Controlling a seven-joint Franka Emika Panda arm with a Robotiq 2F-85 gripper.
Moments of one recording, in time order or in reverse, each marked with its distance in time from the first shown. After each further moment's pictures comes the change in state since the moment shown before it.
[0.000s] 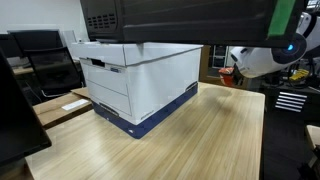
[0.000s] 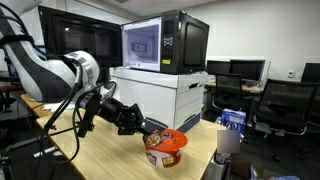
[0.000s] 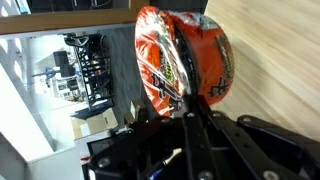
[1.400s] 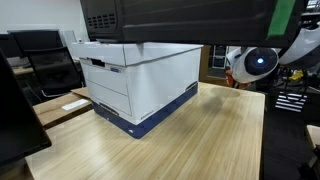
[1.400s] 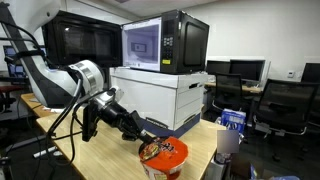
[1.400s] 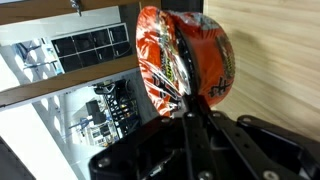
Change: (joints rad) arm 0.046 0.102 0.020 0.041 0.257 -0.174 0.100
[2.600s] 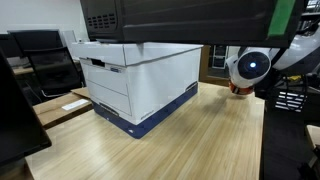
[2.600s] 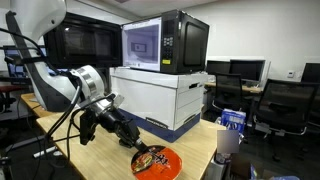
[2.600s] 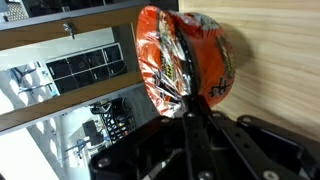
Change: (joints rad) arm -0.001 0.052 0.015 0.014 0.106 0.001 0.018
